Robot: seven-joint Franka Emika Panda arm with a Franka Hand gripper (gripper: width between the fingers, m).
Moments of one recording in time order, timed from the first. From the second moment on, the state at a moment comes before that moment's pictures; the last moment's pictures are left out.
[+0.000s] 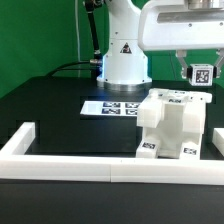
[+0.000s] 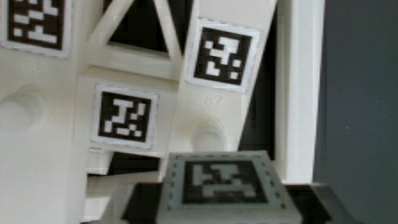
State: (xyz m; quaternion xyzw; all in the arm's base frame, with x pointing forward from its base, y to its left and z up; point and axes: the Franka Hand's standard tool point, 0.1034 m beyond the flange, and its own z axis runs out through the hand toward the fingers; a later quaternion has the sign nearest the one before) arm 0.579 0.086 0.140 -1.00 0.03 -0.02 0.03
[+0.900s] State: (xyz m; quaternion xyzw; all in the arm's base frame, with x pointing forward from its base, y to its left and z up) arm 0.572 0.085 0.122 -1.00 0.03 -0.02 0.02
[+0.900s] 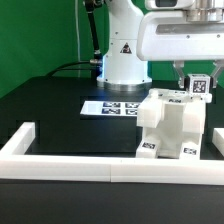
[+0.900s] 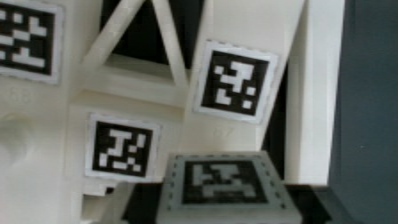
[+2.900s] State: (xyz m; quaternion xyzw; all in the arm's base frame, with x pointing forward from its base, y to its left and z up) arm 0.575 0.081 0.108 -1.00 0.03 -0.02 0.02
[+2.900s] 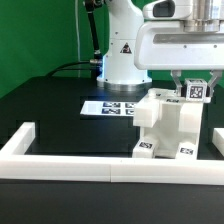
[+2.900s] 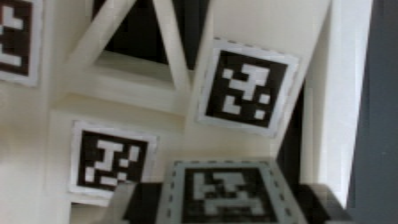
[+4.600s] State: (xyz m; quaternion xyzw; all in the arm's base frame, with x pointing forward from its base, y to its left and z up) arm 0.575 0.083 0.108 -0.93 0.38 -0.01 0.02
